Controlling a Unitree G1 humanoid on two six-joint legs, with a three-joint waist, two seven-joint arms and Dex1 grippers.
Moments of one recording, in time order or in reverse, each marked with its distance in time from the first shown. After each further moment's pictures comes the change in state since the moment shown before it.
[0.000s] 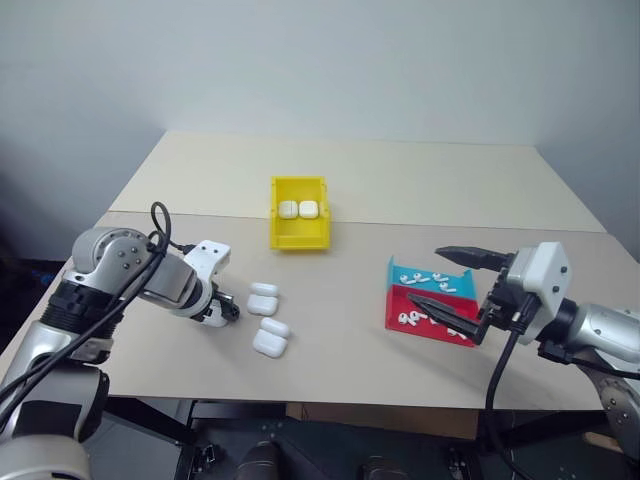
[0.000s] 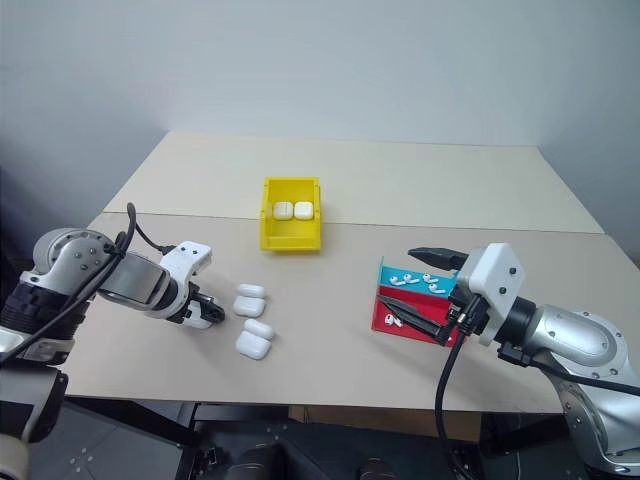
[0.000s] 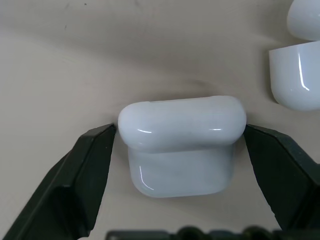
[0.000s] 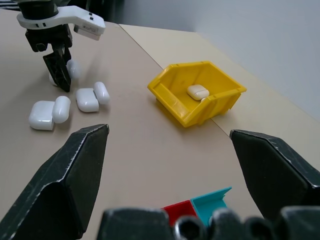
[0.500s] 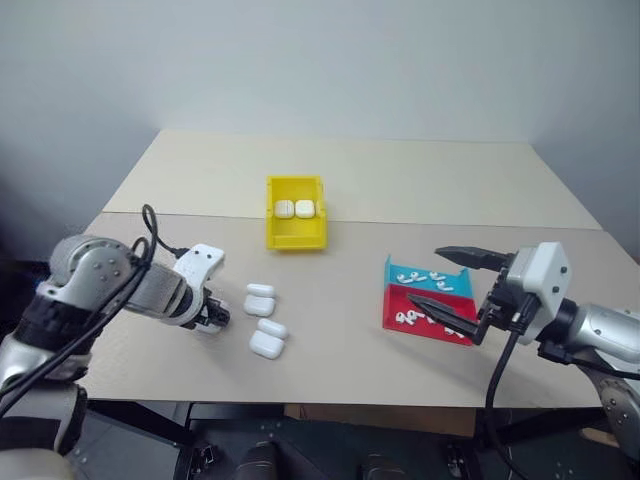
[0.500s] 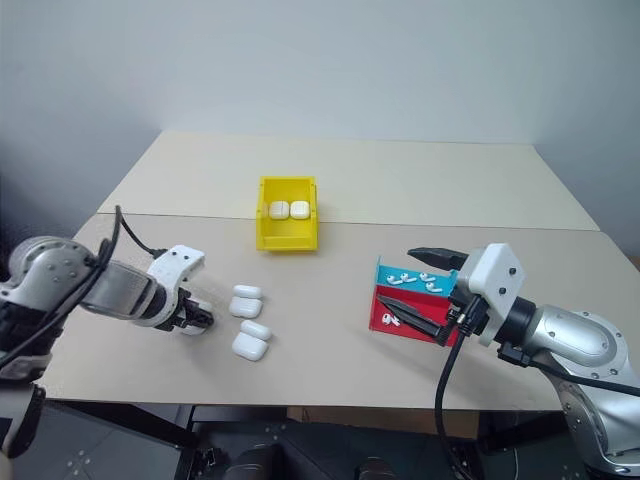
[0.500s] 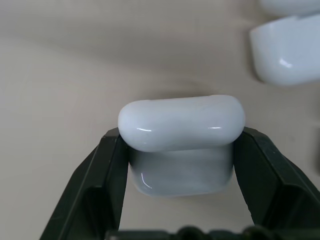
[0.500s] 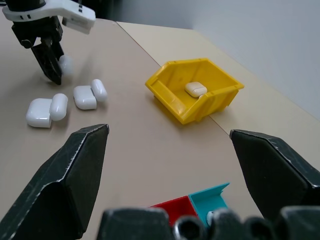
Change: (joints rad) left arm 0.157 0.103 0.148 -0.261 -0.062 -0.041 -0.031; right arm 0.001 -0.001 -0.001 -0.005 0.000 0.001 0.000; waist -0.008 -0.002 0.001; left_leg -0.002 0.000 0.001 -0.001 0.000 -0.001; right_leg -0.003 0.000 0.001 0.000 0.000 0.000
